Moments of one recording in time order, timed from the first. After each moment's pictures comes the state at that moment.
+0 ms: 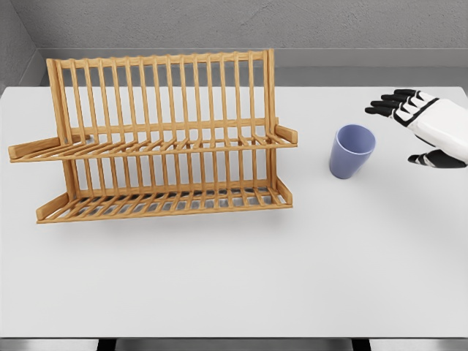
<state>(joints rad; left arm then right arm) 0.03 0.00 -0.11 0.04 -0.09 -0.10 -0.19 -0.17 -1.02 0.18 -1.73 0.37 -0.50 0.17</state>
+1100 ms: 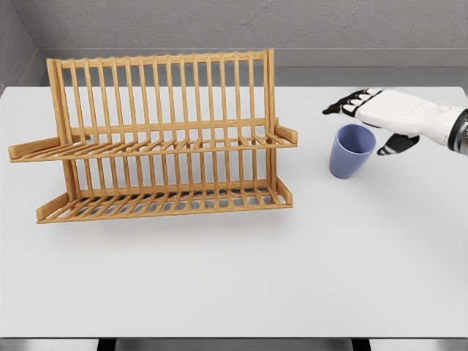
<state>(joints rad) 0.03 0.00 -0.11 0.04 -0.09 -0.10 -0.19 -0.58 -0.89 0.49 -1.69 0.37 -0.25 0.61</state>
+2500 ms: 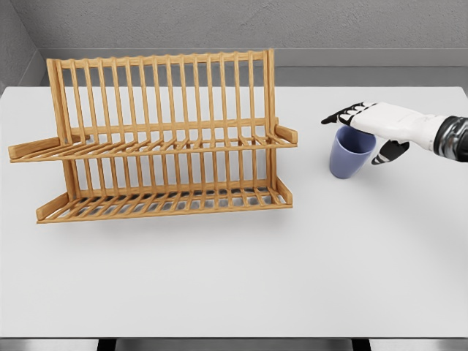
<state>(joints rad) 0.03 0.00 -0.11 0.04 -0.09 -0.10 -0.19 -0.60 -0.83 0.55 -1.56 0.37 -0.25 0.61</state>
